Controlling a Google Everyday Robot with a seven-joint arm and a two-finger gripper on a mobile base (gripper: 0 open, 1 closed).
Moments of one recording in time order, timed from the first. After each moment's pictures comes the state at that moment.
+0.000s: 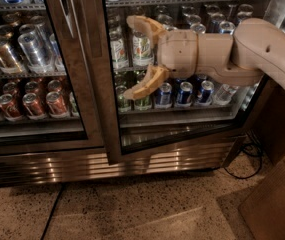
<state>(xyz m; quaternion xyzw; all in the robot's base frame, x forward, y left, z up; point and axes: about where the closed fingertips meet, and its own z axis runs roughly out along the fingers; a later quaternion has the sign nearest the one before) 0.541 0.036 0.980 -0.59 0.42 0.34 0.60</state>
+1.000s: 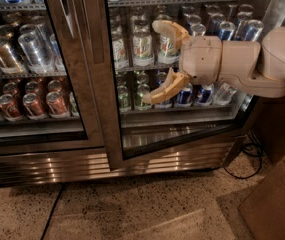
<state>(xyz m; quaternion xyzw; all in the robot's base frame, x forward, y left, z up) 0.537 -0.011 0.973 -0.57 0.47 0.29 0.61</state>
